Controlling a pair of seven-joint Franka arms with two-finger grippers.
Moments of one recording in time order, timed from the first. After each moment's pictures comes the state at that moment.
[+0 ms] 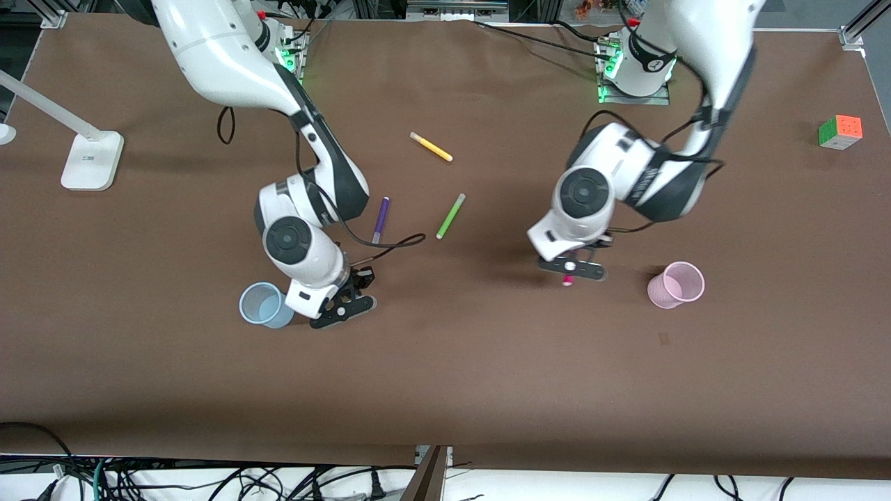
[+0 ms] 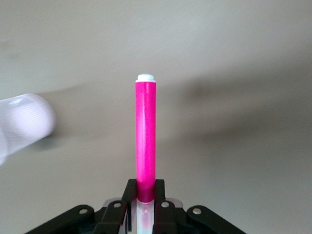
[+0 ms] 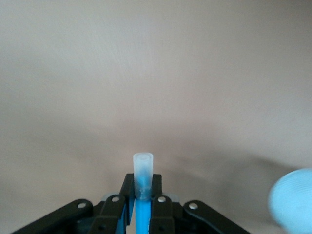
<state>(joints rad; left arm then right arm) -0.18 0.47 -0.29 -1.64 0.28 1.77 -0.27 0.47 0.71 -0.04 -1.41 0.08 2.21 -0.03</state>
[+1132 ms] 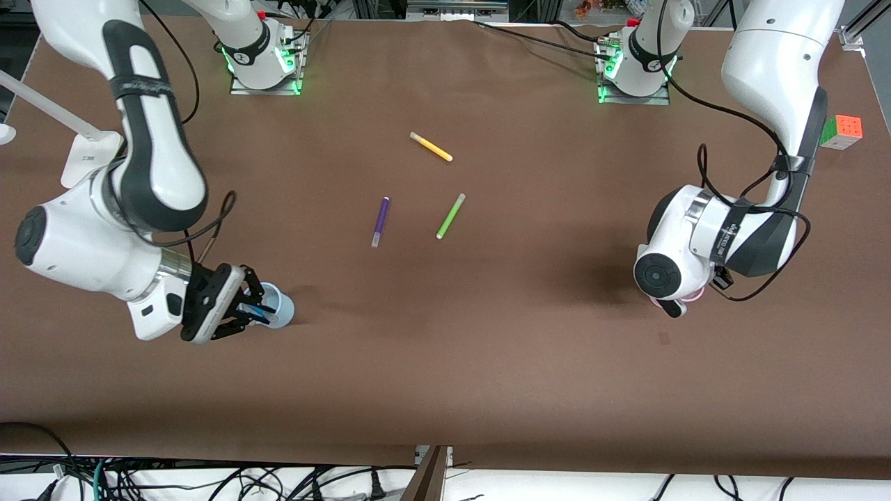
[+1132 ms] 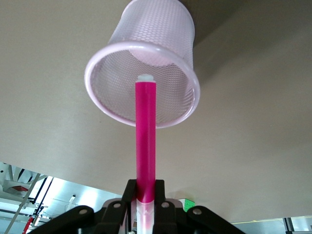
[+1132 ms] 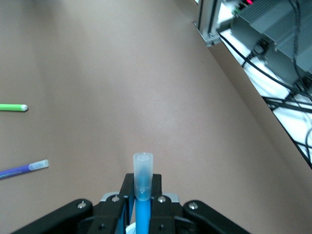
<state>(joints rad) 0.00 0.64 -0.28 -1.54 0.75 1.52 0.46 0.18 0.57 -0.06 -1.44 0.61 2.11 -1.32</state>
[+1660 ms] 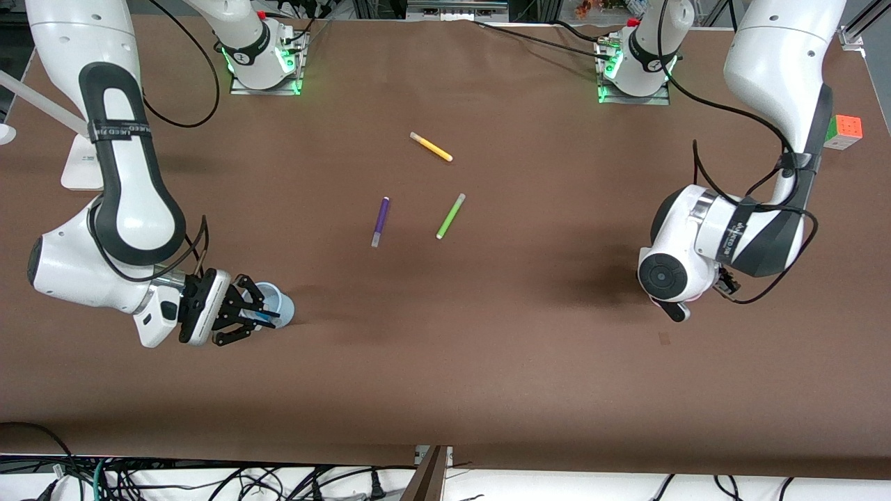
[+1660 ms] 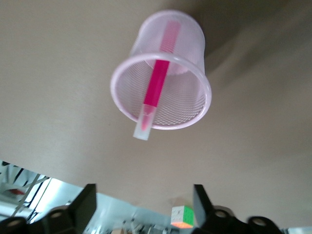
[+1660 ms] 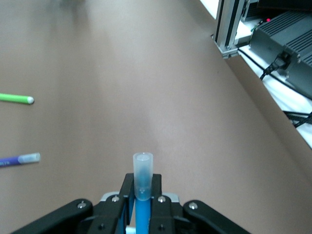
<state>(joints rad) 0.01 0.63 -0.28 -1.47 0.69 1.53 0.45 0.11 0.65 -0.06 -1.48 0.82 2.11 -1.64</state>
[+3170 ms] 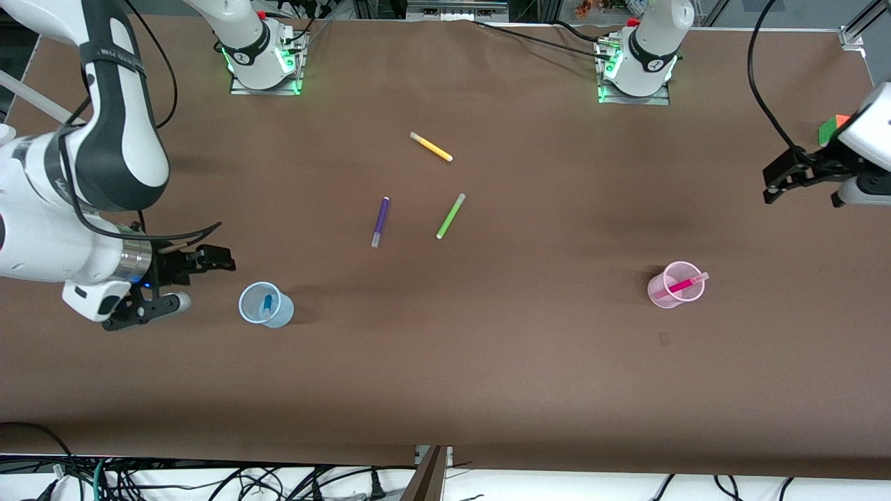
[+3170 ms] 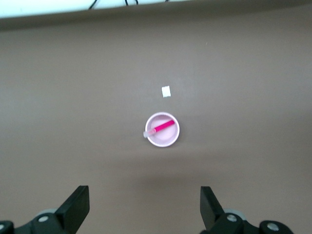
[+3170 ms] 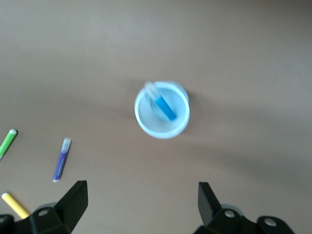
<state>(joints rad) 0.02 -0.01 -0.05 -1.66 0.06 1.73 0.02 0.13 0.50 -0.05 -1.31 0.16 1.64 -0.13</state>
